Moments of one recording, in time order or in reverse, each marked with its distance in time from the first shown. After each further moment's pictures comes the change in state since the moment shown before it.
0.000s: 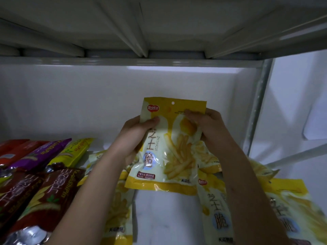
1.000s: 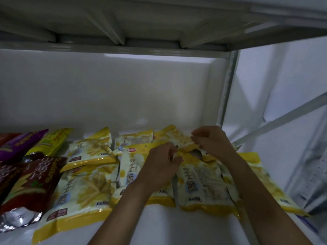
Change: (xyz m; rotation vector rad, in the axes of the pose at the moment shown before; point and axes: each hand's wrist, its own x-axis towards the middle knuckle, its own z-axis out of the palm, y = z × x) left_hand -0.070 -0.090 0.079 0.754 -0.219 0.269; right_hand -0.069 0.031 -0.085 -0.775 0.180 0.105
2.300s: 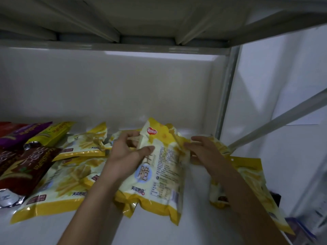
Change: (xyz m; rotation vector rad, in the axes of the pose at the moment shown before) left_hand -0.006 0.016 -0.008 -0.475 0.382 -0.359; right_hand -0.003 0.049 -0.005 0.487 -0.210 0.245
